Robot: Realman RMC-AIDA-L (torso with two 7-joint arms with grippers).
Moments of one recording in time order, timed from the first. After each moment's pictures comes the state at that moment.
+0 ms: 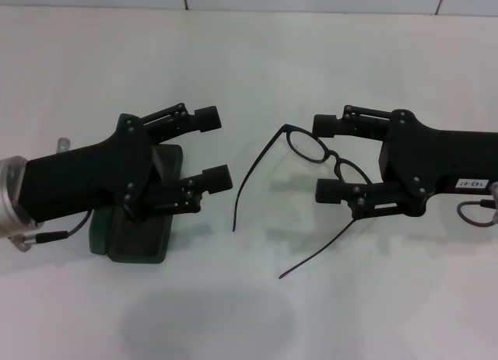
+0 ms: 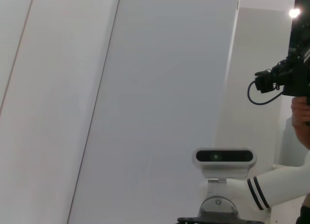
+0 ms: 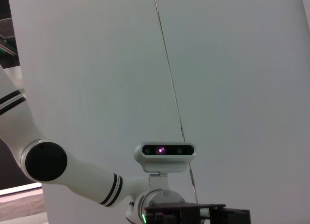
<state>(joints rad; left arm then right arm) -0.40 -2.01 0.87 0.46 1.53 1.93 -1.13 0.63 2.02 -1.14 -0.48 -1.44 -1.77 1.20</state>
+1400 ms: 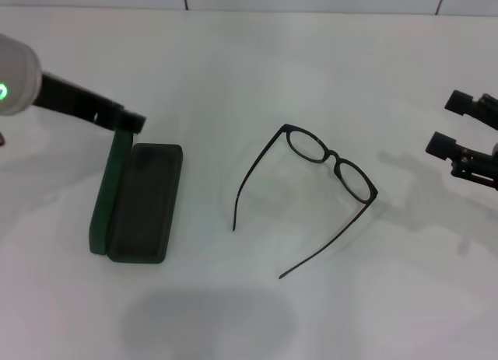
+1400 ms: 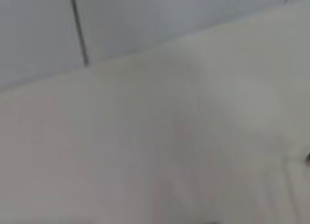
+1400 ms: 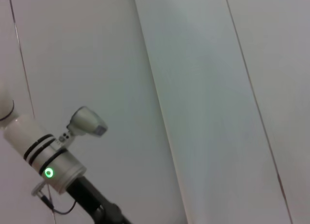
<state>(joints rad) -0.37 -2.09 1.30 1.76 2.67 1.57 -2.80 0.38 2.00 -0.88 -0.49 -1.43 -1.70 1.13</state>
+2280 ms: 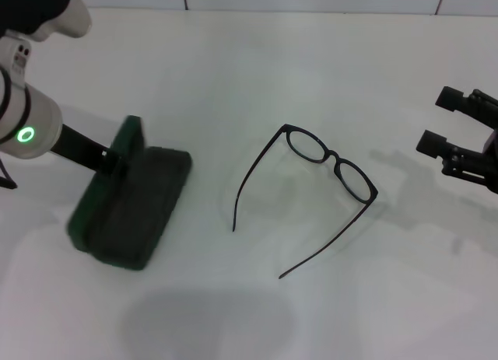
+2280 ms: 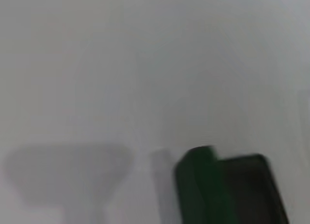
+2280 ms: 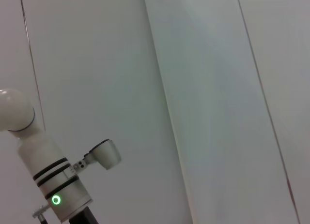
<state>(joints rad) -0.38 -2.09 1.41 1.63 2.77 1.57 -2.91 0.41 2.01 -0.88 -0.48 -1.44 -1.70 1.10</state>
